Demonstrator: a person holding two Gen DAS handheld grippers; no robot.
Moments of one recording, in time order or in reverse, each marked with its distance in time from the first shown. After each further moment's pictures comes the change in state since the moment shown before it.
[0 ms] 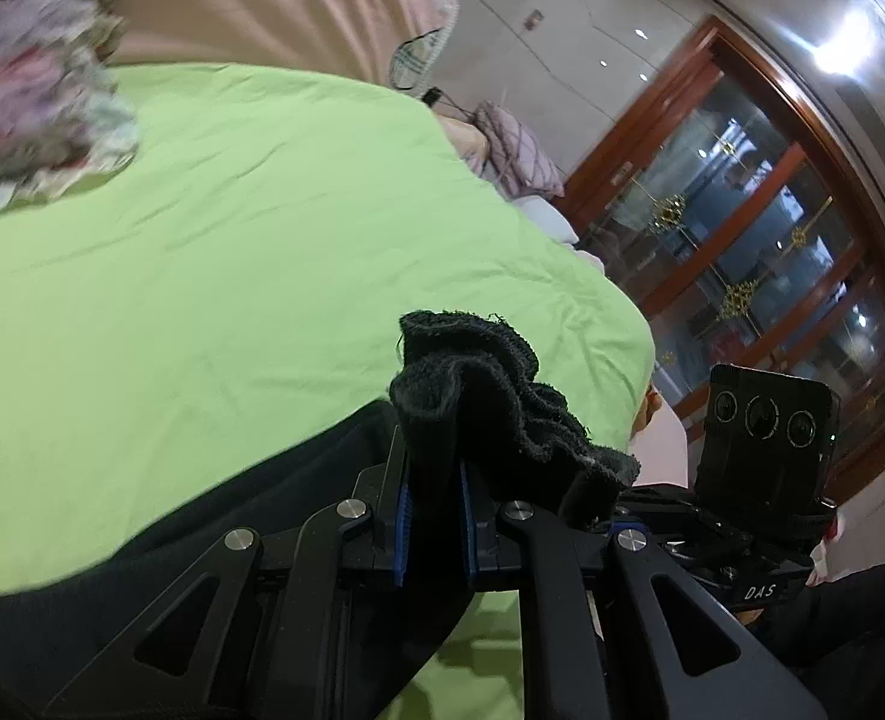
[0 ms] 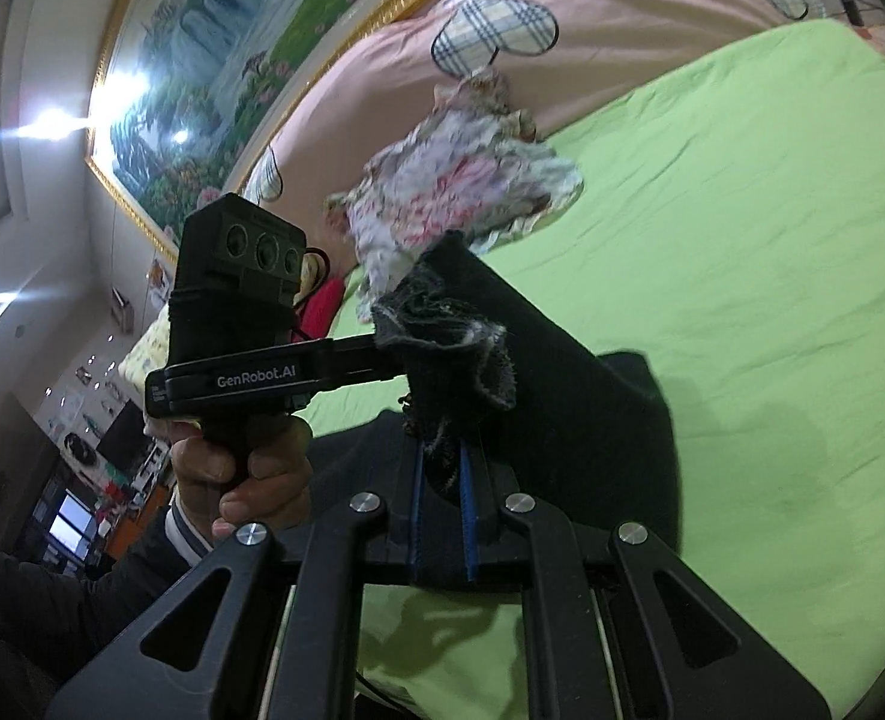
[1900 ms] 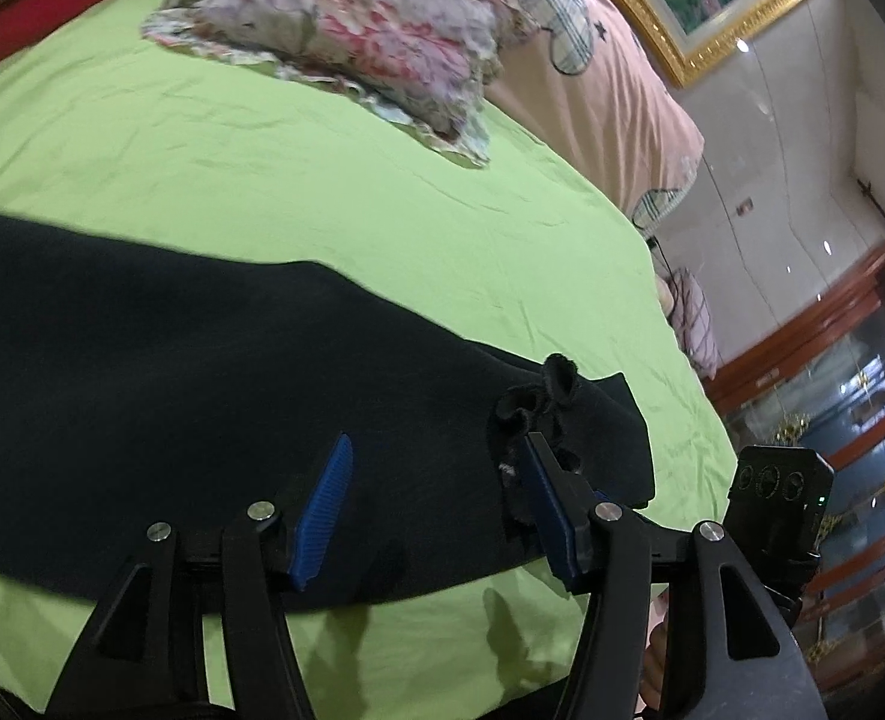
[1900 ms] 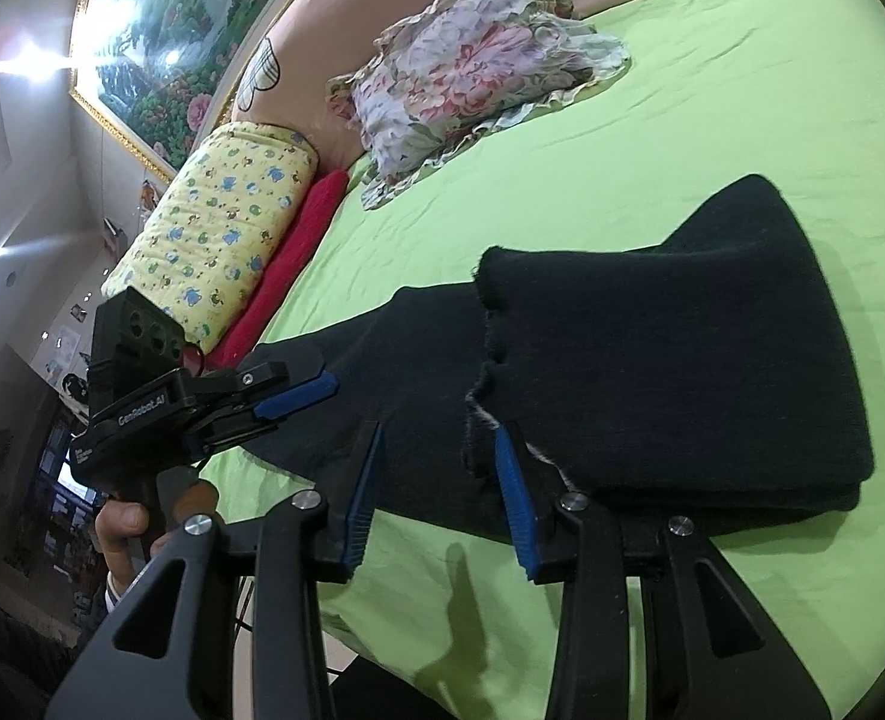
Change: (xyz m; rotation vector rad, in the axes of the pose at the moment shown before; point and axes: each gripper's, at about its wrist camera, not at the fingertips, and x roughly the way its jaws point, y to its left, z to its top) left arm -0.133 0.073 -0.155 -0.509 -0.298 0.317; right arm 0.073 0.025 -0.040 -0.017 0.219 0.006
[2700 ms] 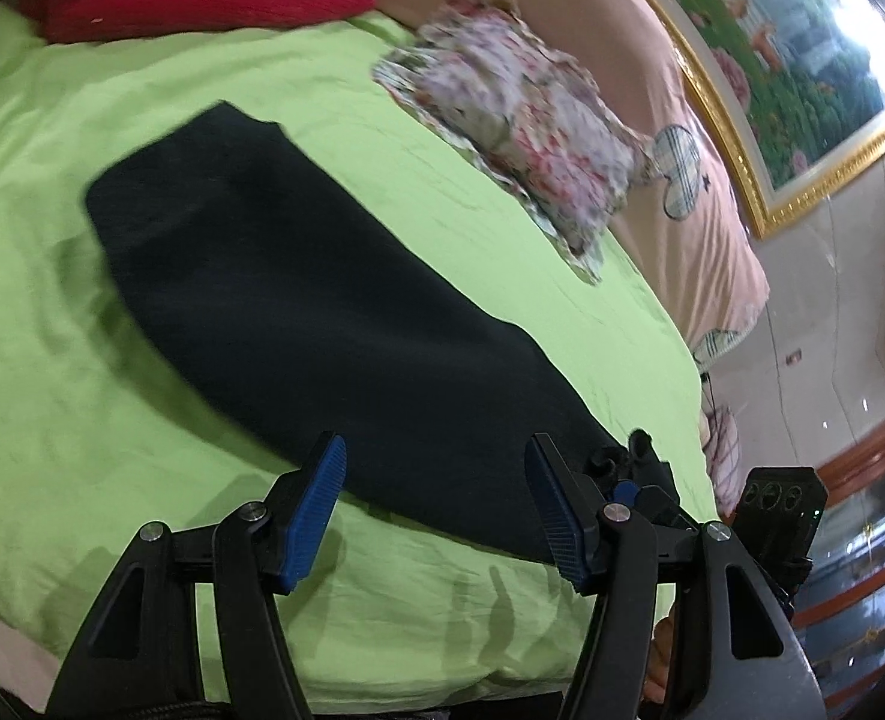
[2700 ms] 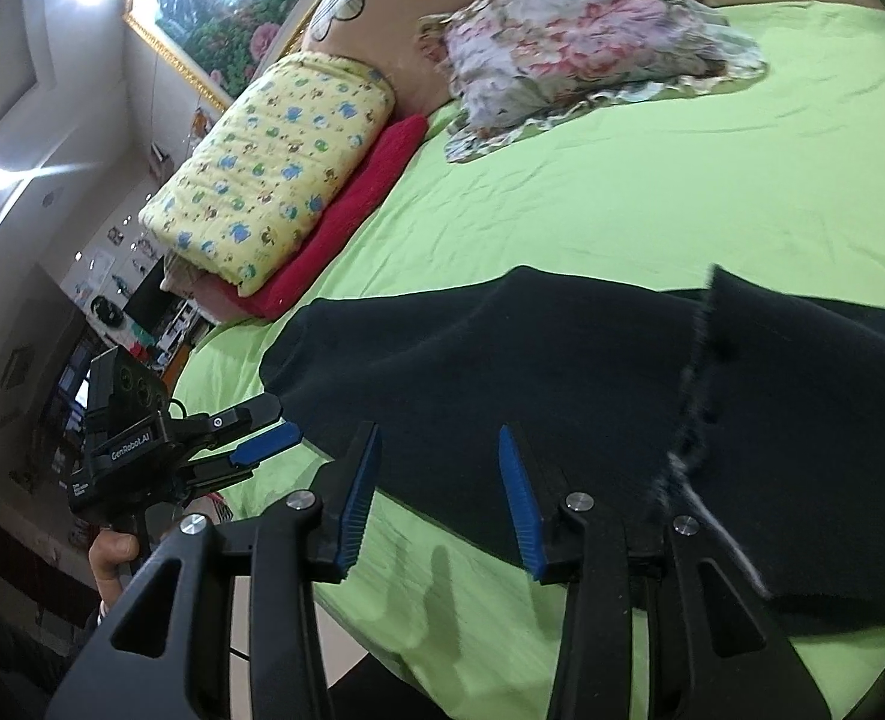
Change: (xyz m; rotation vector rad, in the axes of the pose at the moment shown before) left arm -0.109 0.092 -0.049 -0.277 -0.222 0.110; right arm 0.055 0.058 0.014 -0.160 0.110 0.091
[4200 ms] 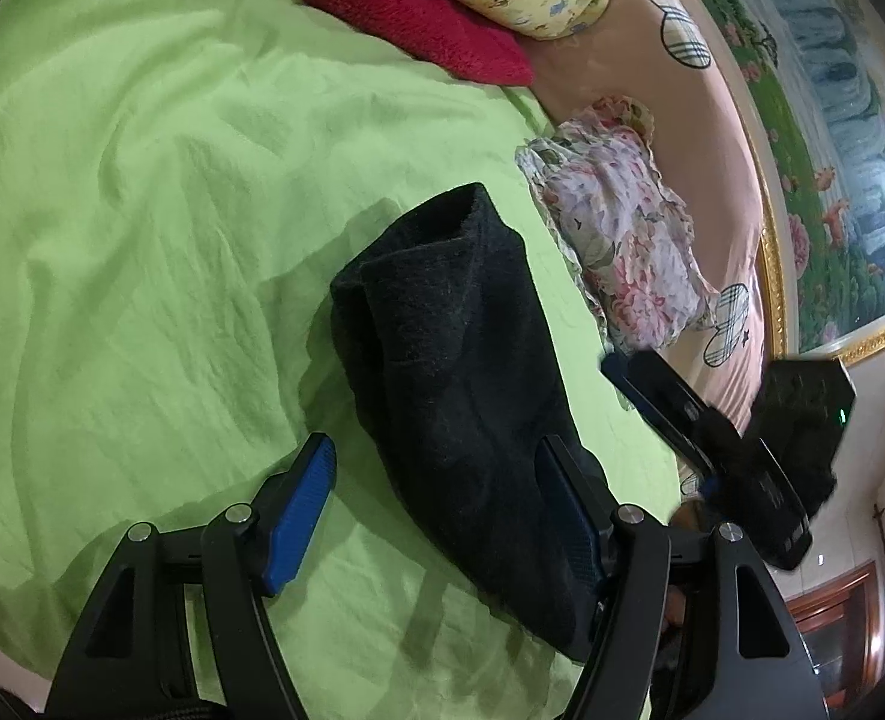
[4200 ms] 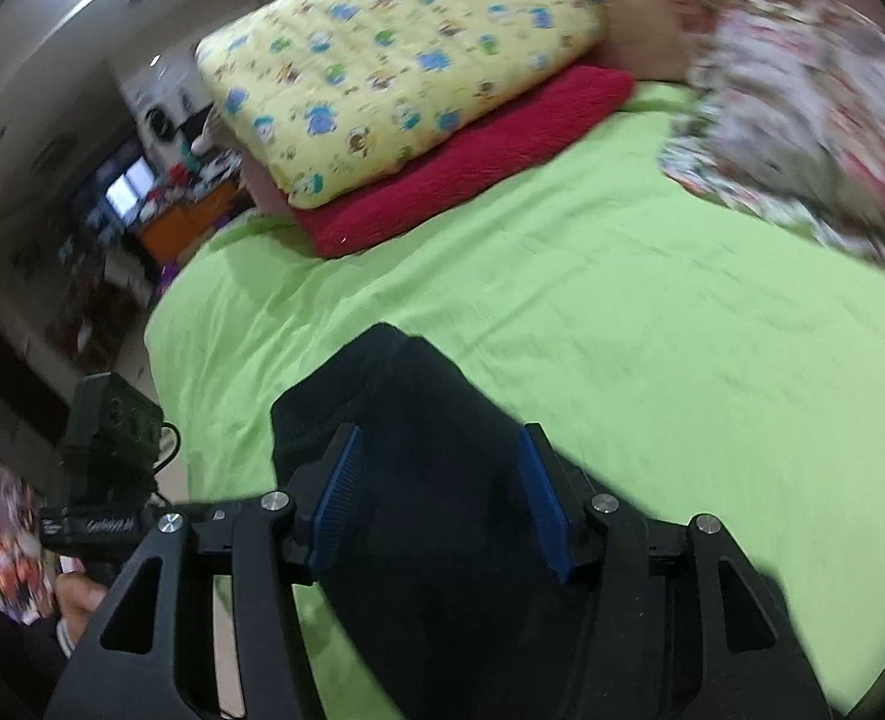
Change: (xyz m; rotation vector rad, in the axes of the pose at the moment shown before) left arm -0.020 0.109 0.019 -0.319 -0.135 -0.025; right arm 0.177 0.111 0.099 -0.457 0.244 0.061
